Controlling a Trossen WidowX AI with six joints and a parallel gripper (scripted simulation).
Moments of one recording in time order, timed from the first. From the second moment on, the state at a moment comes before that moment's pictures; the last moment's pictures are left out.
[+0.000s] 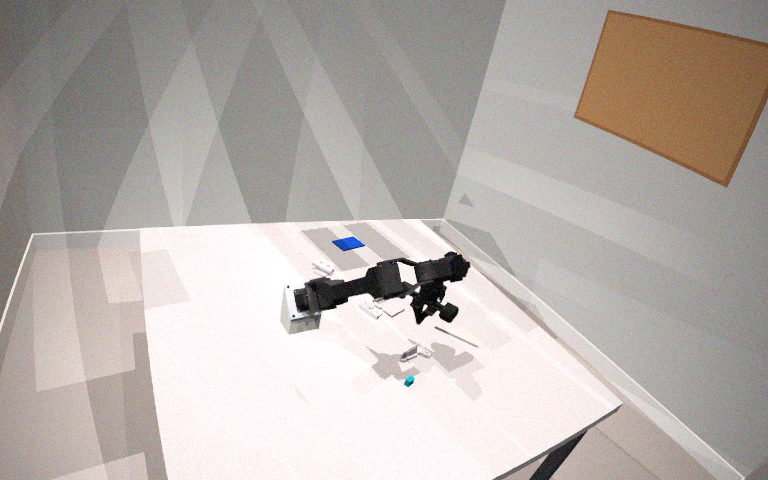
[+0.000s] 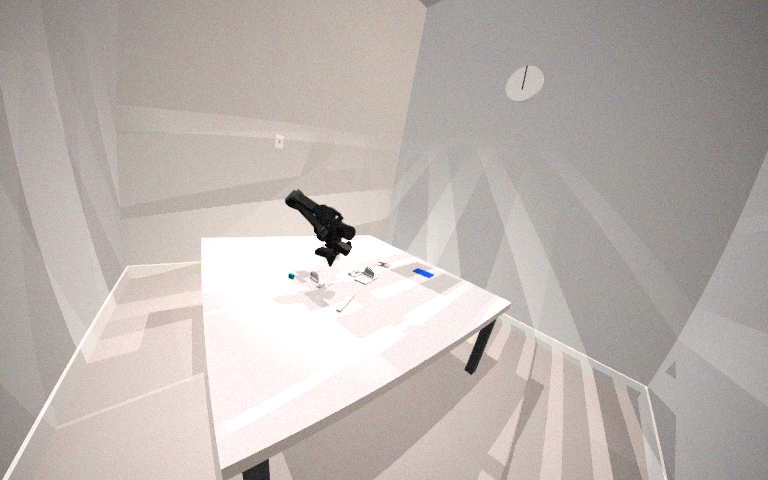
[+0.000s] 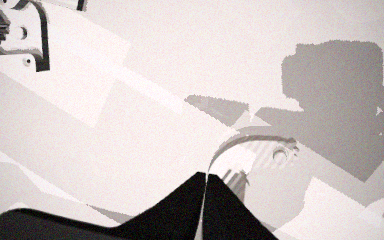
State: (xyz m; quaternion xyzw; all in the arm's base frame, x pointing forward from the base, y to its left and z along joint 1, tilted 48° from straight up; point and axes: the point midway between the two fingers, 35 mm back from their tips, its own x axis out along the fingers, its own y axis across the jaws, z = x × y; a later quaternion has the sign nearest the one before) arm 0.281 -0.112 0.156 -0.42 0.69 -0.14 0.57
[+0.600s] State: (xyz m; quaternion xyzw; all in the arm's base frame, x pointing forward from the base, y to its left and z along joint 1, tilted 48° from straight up) arm 0.281 -0.112 0.156 -0.42 0.69 -0.14 0.57
